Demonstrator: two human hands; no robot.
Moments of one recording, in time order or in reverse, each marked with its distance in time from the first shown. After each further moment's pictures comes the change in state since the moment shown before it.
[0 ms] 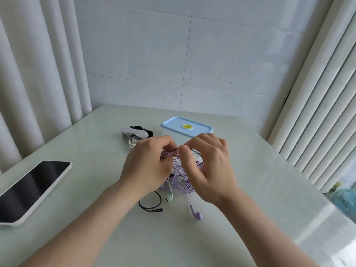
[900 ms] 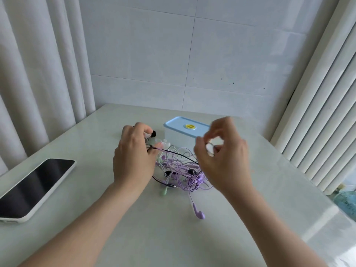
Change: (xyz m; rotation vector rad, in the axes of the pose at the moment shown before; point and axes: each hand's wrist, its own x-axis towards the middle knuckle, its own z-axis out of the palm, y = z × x) left_hand 0.003 -0.022 -0.003 0.186 0.325 -0.212; right_hand 0.013 0.003 -0.013 0.102 0.174 0.133
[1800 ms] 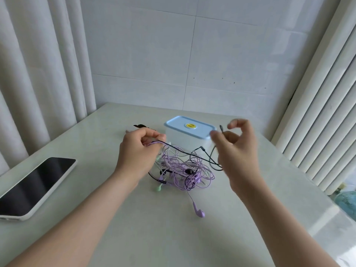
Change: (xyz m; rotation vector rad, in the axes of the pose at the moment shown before) left_hand 0.011 -0.001 0.007 -0.549 -0.194 -0.310; right_hand 0.012 0.006 -0.010 0.414 0.059 0.534
